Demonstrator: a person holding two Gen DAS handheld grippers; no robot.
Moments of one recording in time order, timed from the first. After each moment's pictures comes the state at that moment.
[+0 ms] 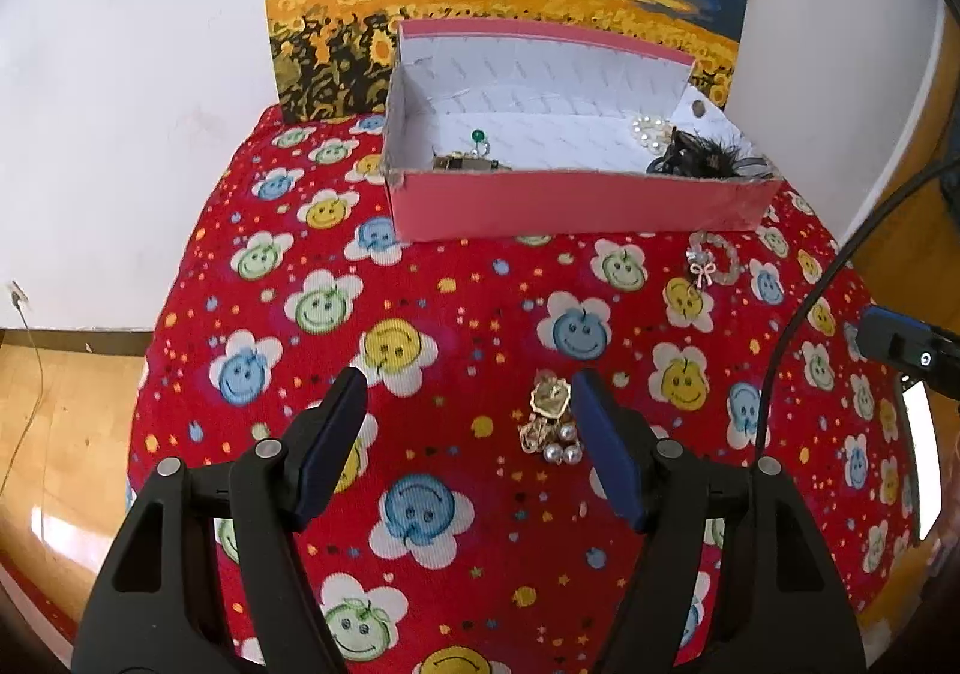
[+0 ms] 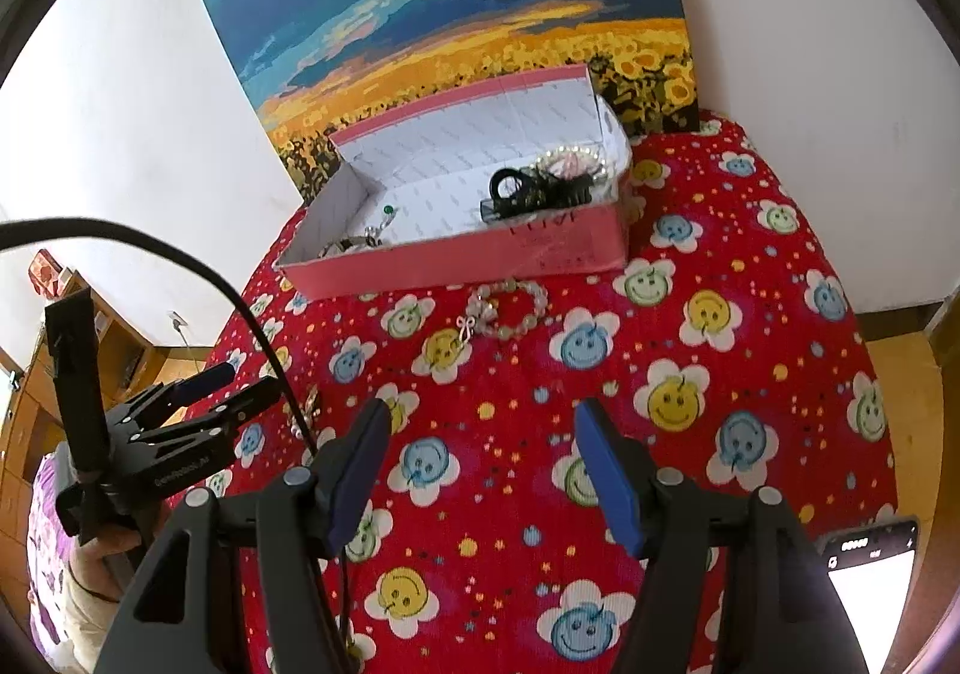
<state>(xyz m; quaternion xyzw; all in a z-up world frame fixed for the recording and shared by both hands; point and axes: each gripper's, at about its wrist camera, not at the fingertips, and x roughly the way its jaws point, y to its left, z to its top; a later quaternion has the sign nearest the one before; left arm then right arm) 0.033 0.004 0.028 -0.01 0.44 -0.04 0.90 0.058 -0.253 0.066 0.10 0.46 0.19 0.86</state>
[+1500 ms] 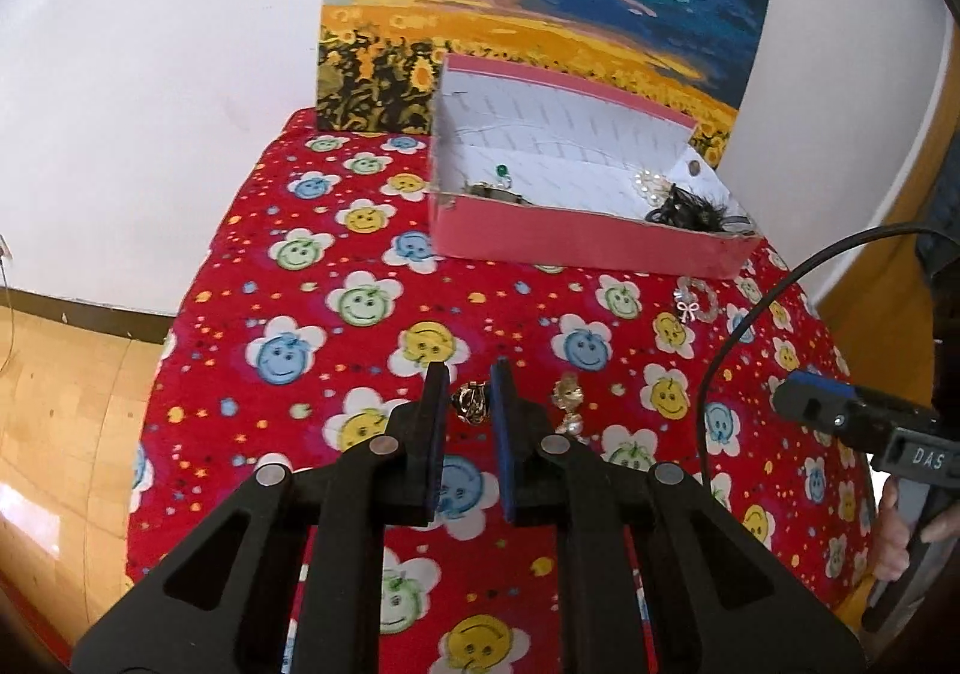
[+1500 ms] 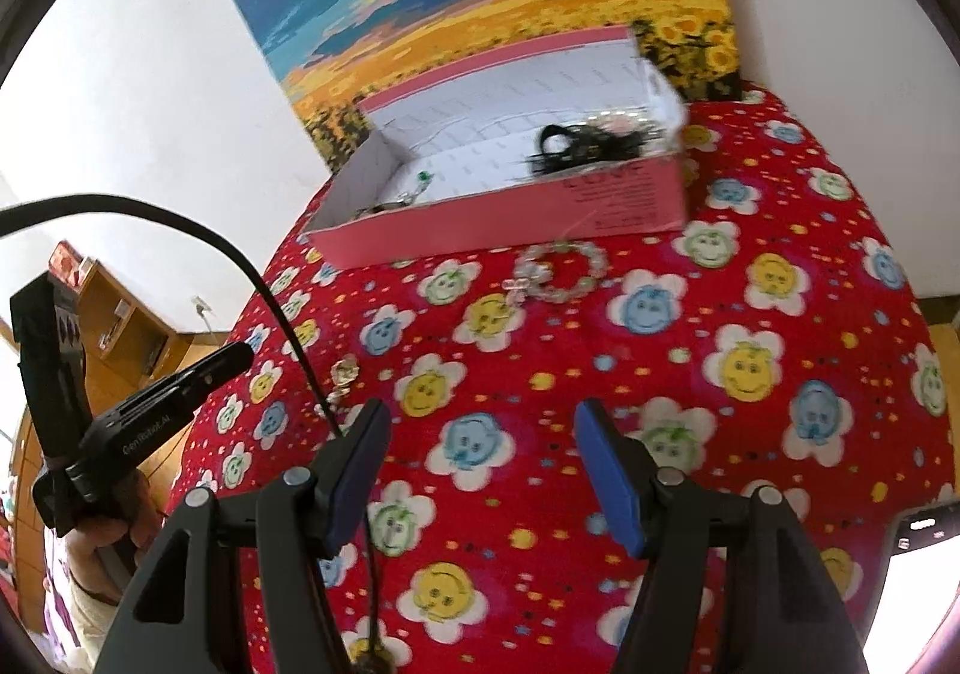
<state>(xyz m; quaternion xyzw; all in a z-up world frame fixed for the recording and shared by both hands) 0.010 0.041 0.047 -0.08 0.40 -0.04 0.91 0.056 -0.226 0.047 0.11 0.47 0.22 0.85</state>
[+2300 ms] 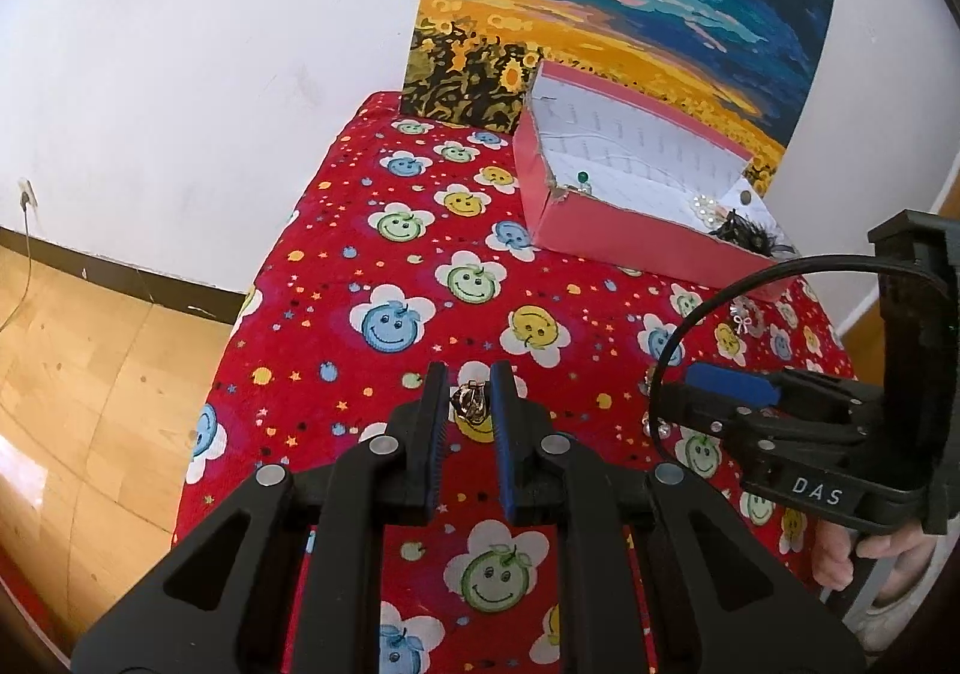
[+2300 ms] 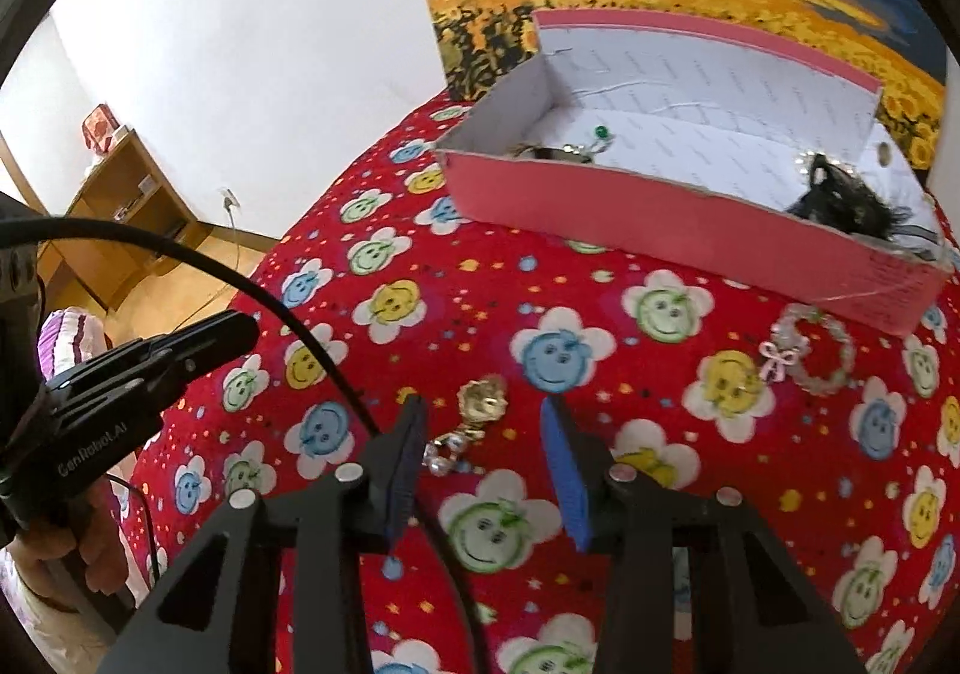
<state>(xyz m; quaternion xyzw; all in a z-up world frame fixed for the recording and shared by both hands) -0.008 0.092 0.032 -0.12 0.40 0.00 0.91 0.079 -0.101 0.020 -0.02 0.47 0.31 0.83</state>
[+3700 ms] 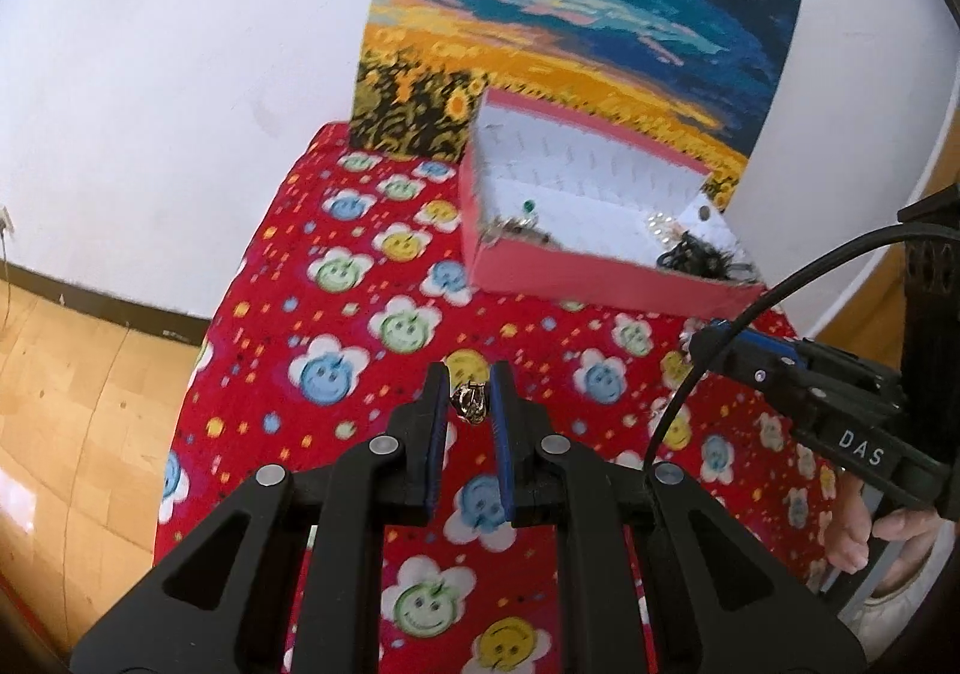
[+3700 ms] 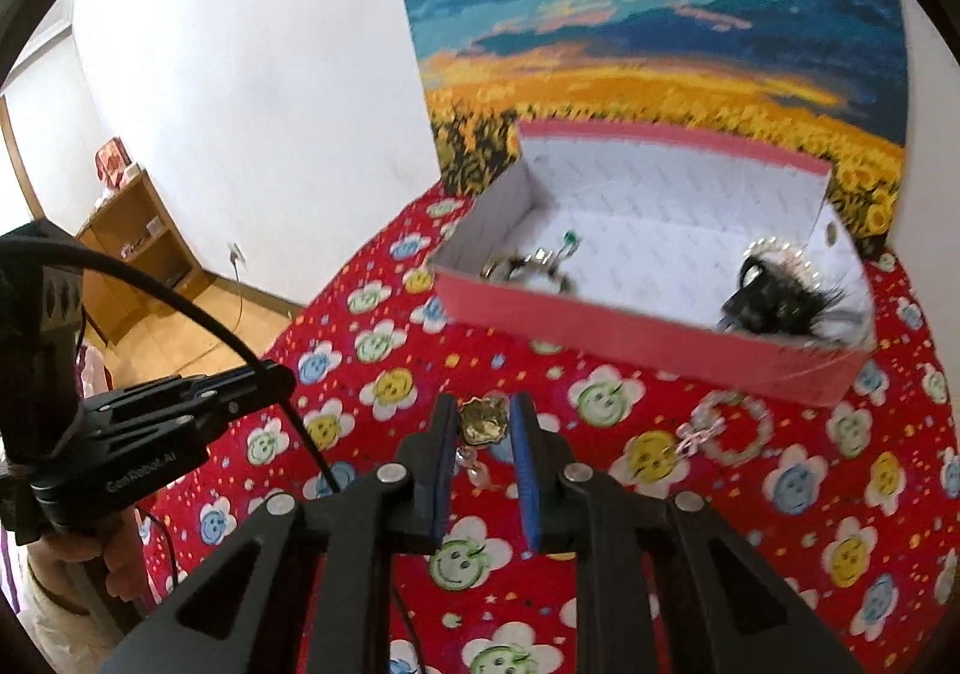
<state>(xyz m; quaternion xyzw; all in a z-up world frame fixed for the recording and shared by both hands) 0.009 0.068 0.063 -0.11 0.38 -0.03 0.92 0.078 -0.131 0.072 0.00 0.40 0.30 0.87</state>
